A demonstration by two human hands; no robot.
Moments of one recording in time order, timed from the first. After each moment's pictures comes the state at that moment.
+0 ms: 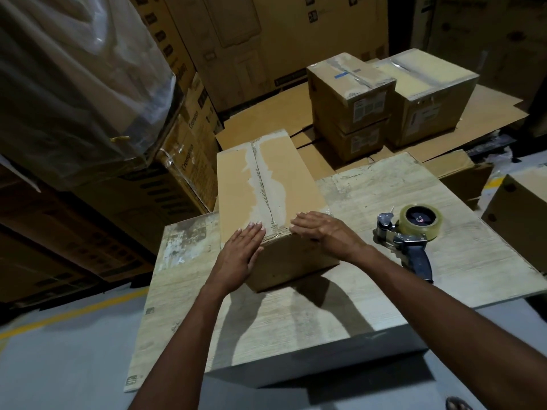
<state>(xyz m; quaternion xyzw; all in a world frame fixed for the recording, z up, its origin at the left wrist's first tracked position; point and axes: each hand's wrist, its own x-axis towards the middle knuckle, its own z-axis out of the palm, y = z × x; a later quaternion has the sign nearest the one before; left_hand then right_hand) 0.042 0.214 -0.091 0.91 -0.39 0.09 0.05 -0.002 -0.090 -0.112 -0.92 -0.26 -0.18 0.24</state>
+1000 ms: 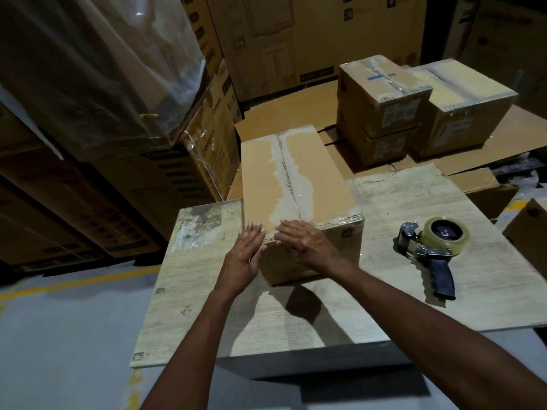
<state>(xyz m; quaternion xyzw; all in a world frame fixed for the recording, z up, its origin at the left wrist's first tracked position) 0.025 0.252 -0.115 0.90 -0.31 0.17 0.26 0.018 0.016 -0.122 -0.88 -0.30 -0.28 0.22</state>
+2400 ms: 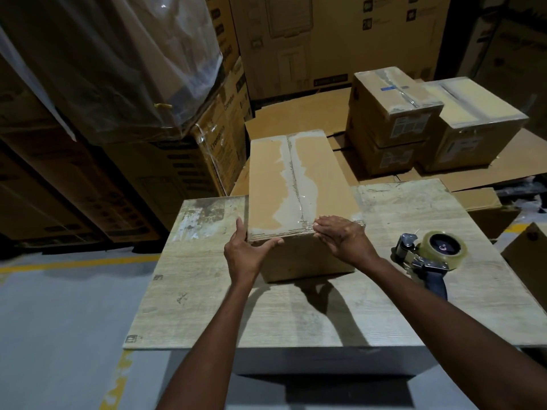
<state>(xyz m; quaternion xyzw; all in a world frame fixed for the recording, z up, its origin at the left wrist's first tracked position) -0.002 0.204 -0.084 0.88 0.08 0.18 0.43 0.006 -0.066 -0.115 -0.89 -0.22 -0.26 0.30</state>
